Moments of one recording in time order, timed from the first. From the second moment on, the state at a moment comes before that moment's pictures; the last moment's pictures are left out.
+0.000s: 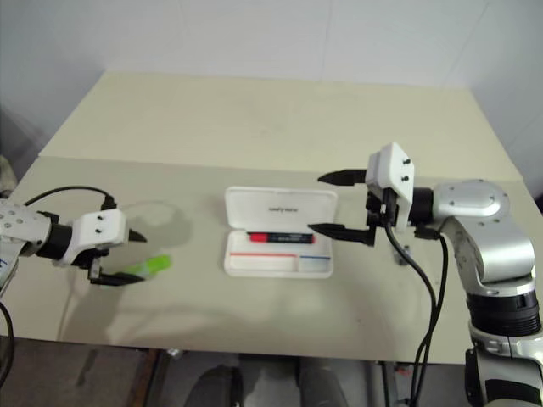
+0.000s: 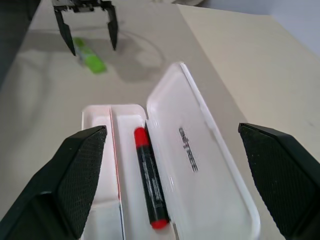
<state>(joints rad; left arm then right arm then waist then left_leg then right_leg) -0.35 1.15 -0.03 0.00 -0.06 0.33 -1.28 -0.55 -0.76 -0.09 -0.25 0.45 0.48 1.20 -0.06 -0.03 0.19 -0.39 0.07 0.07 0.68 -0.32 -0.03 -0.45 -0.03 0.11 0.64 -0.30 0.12</state>
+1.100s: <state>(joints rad) -0.43 1.12 -0.14 0.05 0.07 0.35 -1.22 -0.48 -0.82 -0.13 -0.31 0.51 0.48 1.09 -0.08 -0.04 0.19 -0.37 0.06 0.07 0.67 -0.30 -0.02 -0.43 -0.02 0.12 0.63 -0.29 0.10</state>
